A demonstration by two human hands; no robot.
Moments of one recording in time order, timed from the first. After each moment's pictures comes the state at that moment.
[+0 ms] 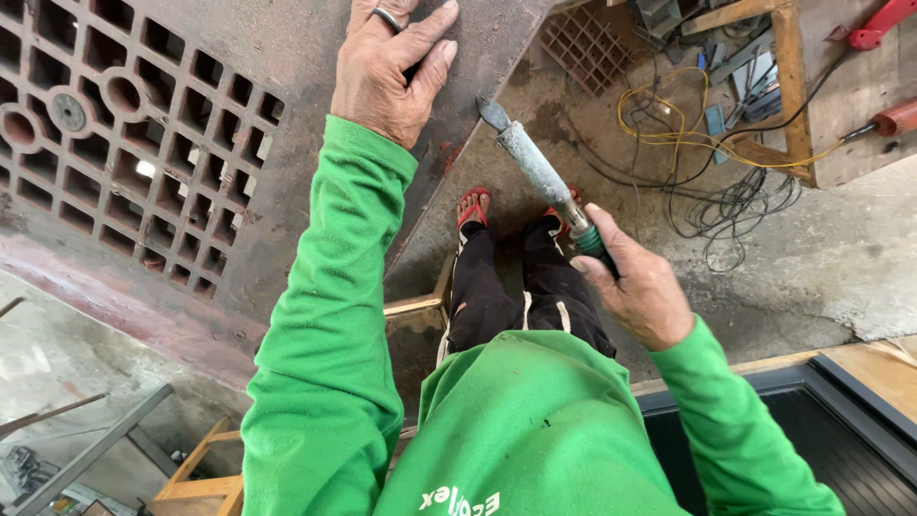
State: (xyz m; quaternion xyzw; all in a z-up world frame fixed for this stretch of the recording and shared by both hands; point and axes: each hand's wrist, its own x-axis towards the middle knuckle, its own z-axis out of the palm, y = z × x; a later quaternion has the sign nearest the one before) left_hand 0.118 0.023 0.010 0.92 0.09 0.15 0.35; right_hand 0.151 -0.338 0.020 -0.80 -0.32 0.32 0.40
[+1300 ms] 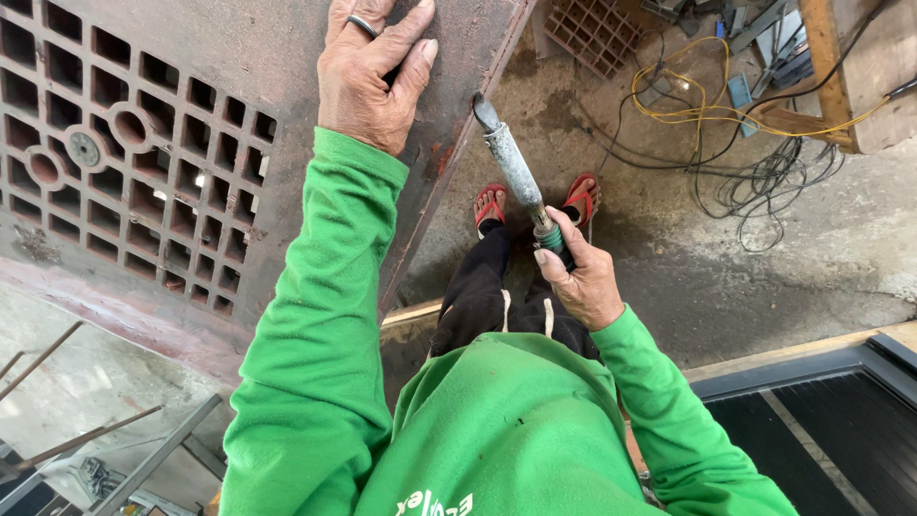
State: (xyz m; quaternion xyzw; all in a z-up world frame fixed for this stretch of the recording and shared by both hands) left_hand 0.117 0.024 0.009 0.93 0.08 0.14 0.33; right_hand 0.071 -0.320 -0.057 -0.74 -0.16 0.34 0.56
